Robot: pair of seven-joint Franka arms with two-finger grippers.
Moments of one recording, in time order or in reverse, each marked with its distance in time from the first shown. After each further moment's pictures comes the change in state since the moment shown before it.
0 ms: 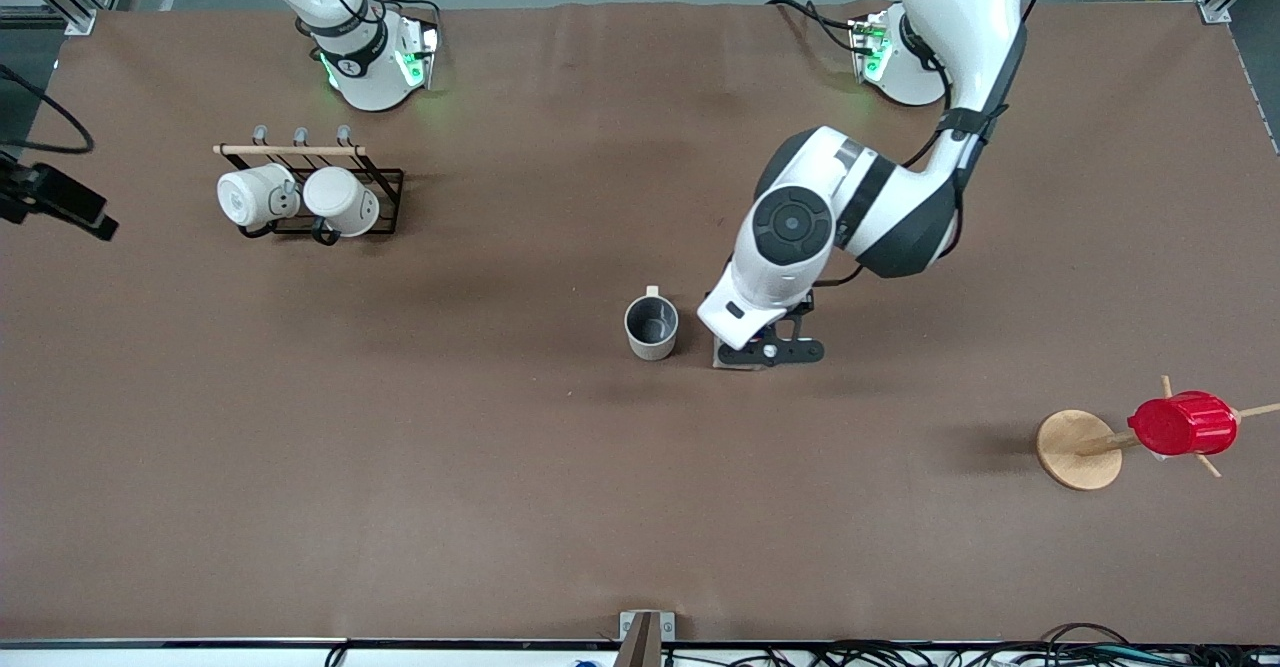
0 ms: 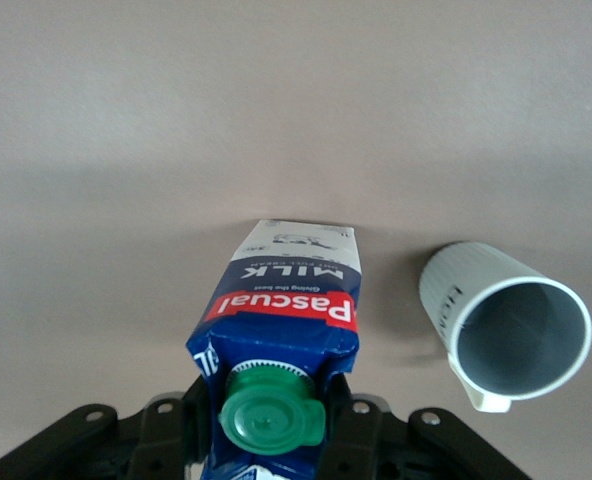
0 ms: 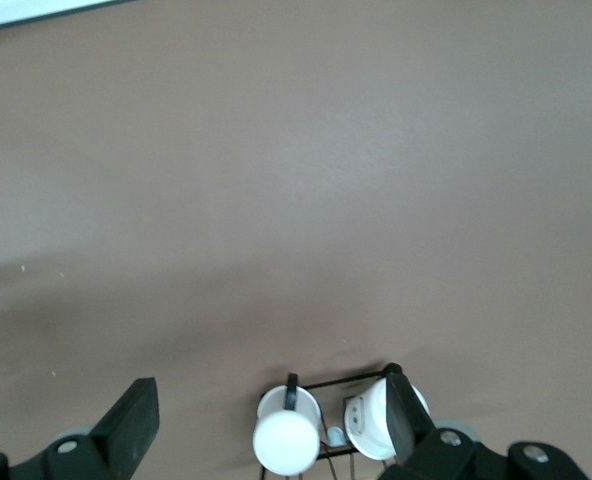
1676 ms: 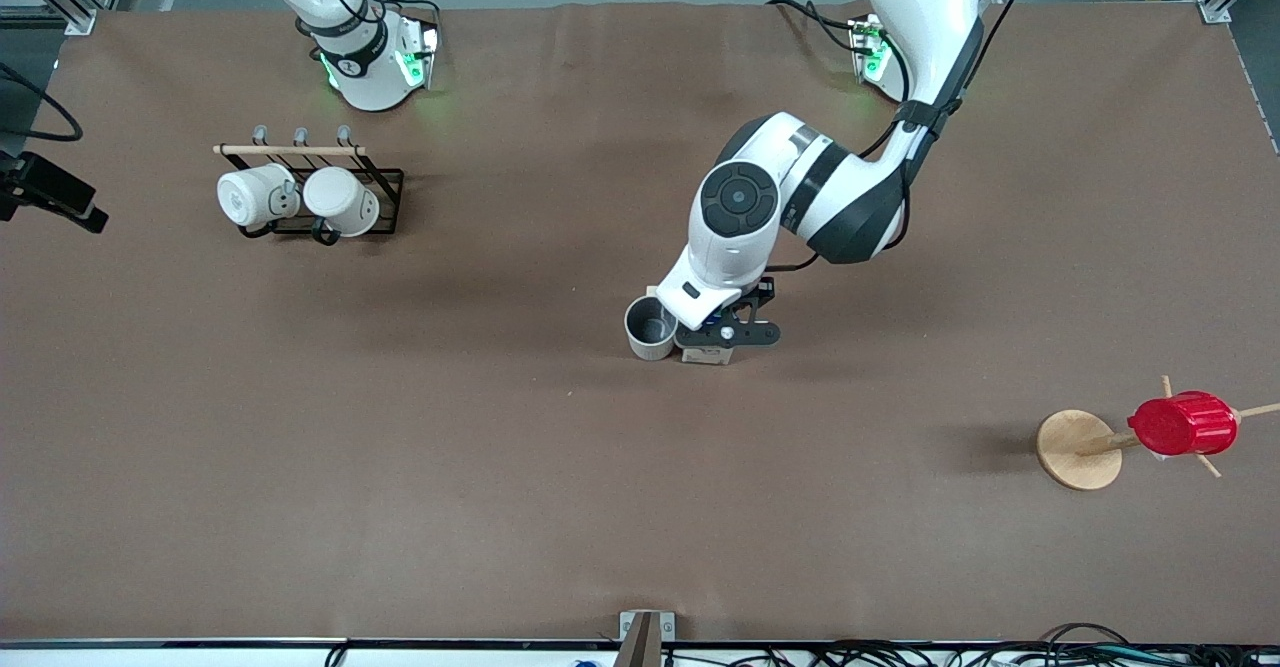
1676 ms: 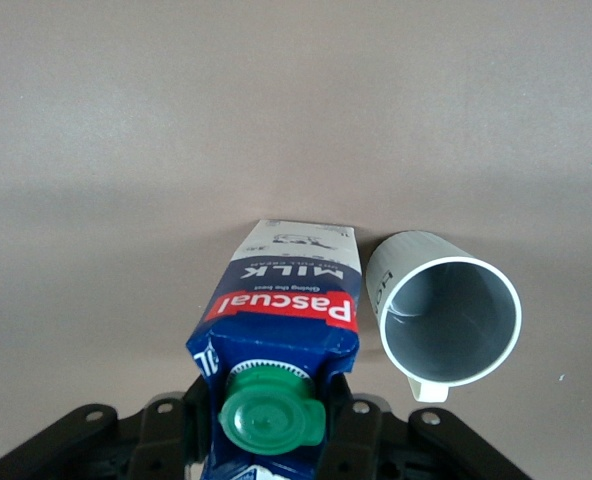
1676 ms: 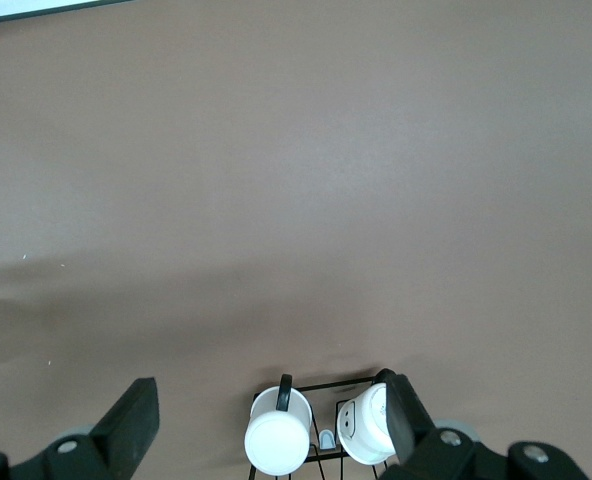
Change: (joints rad) left arm -0.061 0.017 0.013 0.007 0.000 0.048 -0.043; right arm 0.002 0.001 -0.002 0.003 0.008 0.009 -0.035
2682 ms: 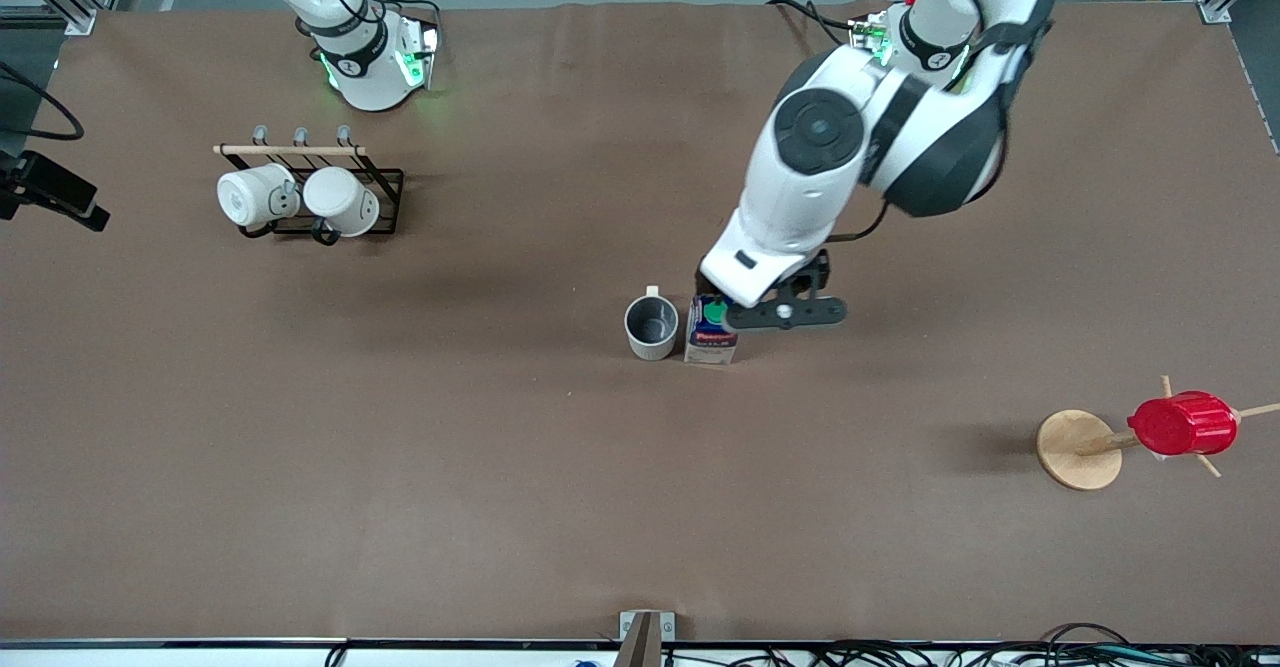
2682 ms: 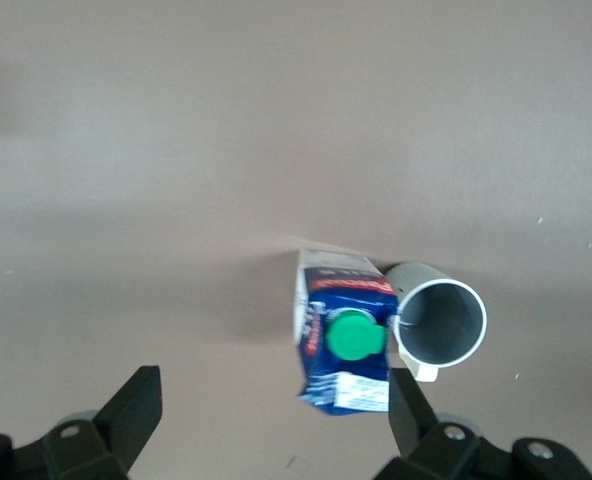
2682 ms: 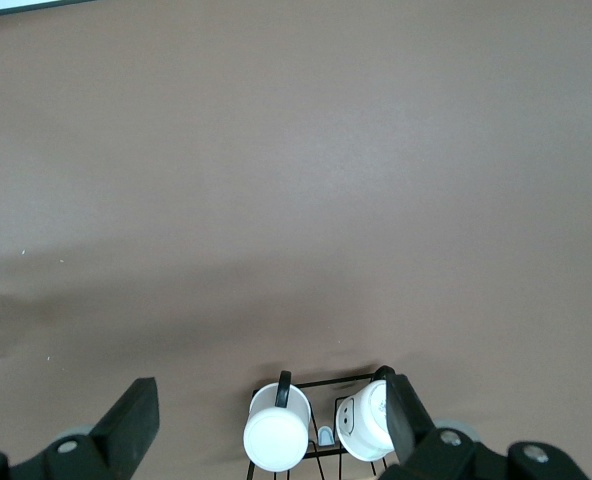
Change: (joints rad) left arm 0.090 -0.188 0.003 0.017 0.001 -0.109 0.023; right arm 0.000 0.000 0.000 0.000 0.000 -0.007 -0.005
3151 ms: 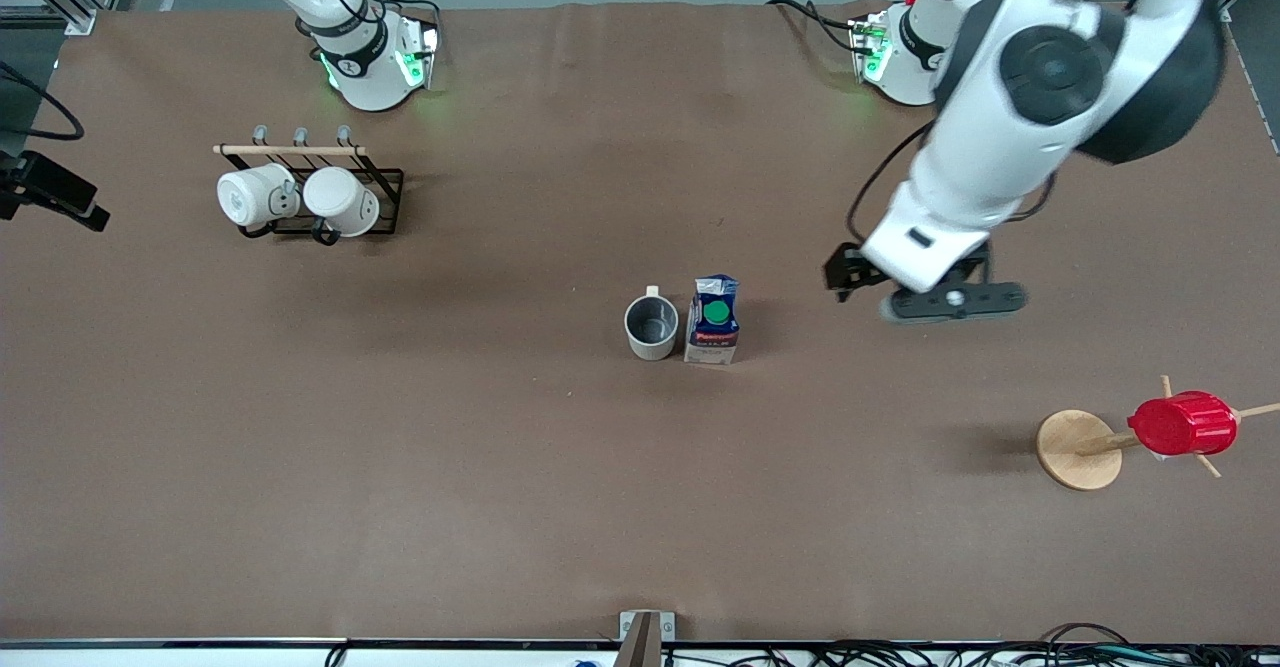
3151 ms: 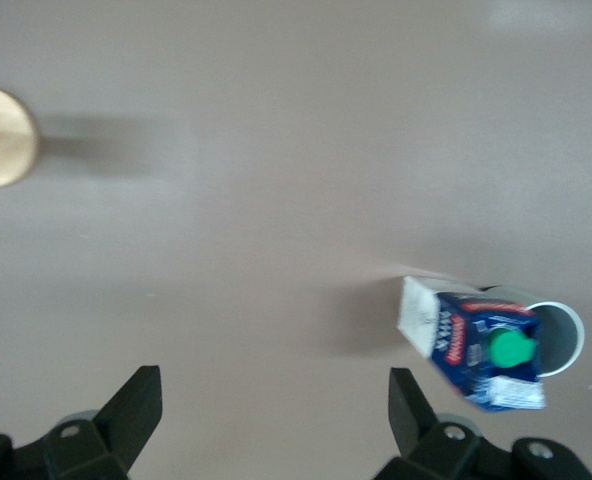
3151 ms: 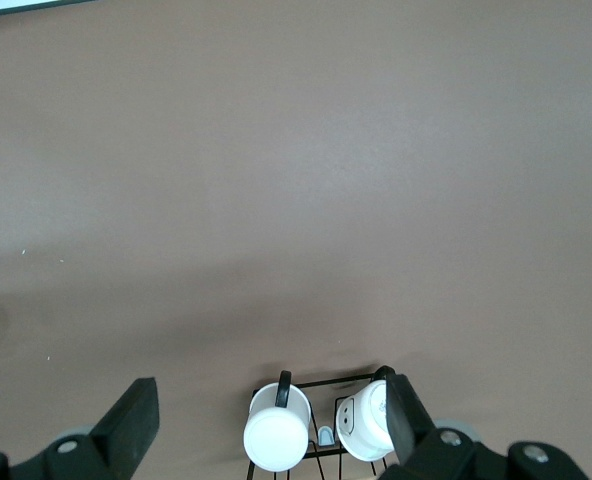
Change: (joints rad) left arm 0.209 -0.226 0.001 -0.157 -0.002 -0.035 0.220; right arm 0.000 0.000 0.000 0.000 0.000 0.000 0.000
